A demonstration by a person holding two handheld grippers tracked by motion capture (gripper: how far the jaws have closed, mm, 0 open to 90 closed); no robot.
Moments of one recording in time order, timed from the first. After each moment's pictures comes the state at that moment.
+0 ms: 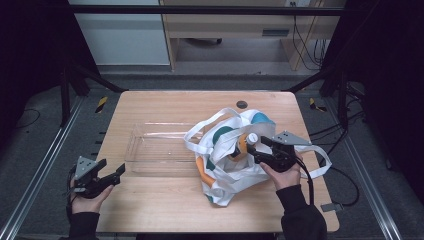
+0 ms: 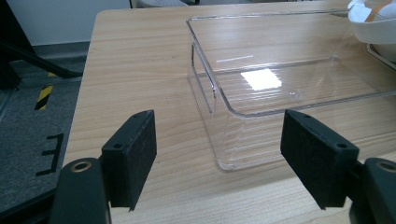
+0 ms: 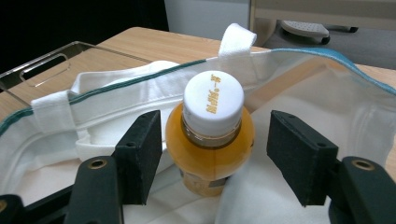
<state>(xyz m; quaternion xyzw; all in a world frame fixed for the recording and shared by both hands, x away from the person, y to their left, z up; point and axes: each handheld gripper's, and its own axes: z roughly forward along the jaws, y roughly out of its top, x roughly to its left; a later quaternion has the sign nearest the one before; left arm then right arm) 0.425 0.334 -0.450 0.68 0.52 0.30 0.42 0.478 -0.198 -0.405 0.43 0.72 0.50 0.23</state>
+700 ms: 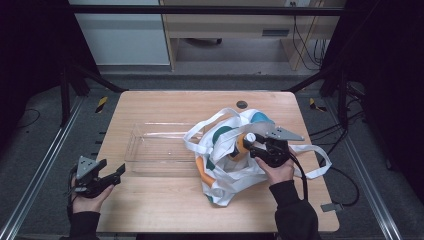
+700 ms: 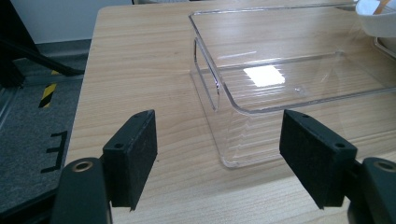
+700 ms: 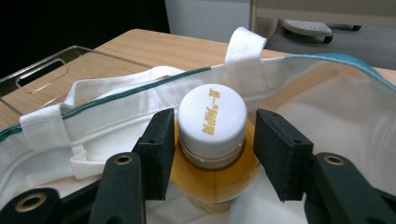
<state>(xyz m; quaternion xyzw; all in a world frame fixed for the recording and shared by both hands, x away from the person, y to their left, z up) 0.427 0.332 -0.452 0.68 0.52 0.30 0.41 0.492 -0.185 -0.406 0.43 0.72 0.50 0.22</state>
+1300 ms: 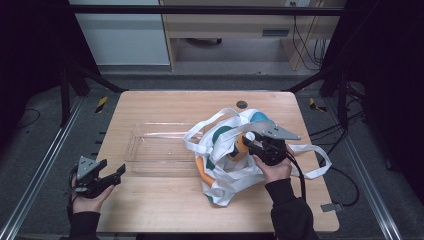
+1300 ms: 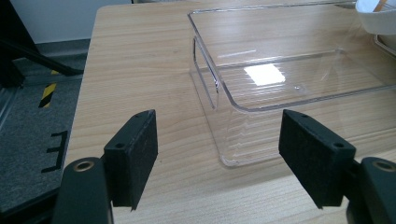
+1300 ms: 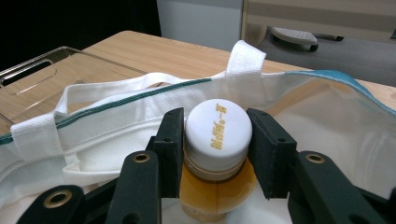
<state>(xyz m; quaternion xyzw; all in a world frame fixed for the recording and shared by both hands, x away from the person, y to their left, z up) 0.426 0.332 -0.452 0.68 0.52 0.30 0.41 0.491 -0.176 -0.398 0.43 0.72 0.49 0.25</state>
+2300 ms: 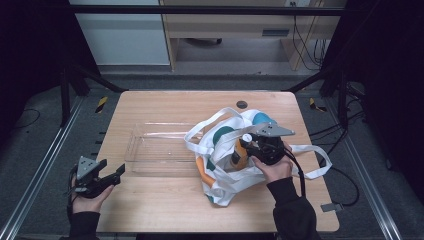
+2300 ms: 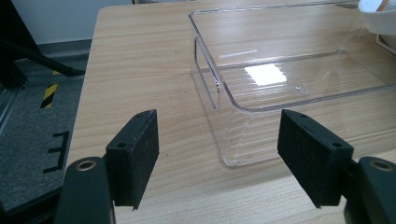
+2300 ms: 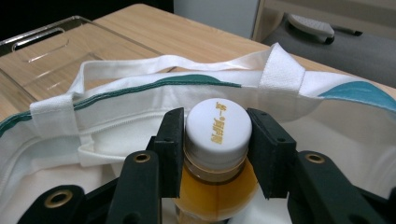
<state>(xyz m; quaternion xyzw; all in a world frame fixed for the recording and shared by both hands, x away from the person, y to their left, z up) 0.426 0.332 -0.451 0.69 0.52 0.30 0.41 0.491 -0.168 -0.389 0.39 0.76 0.46 0.24</state>
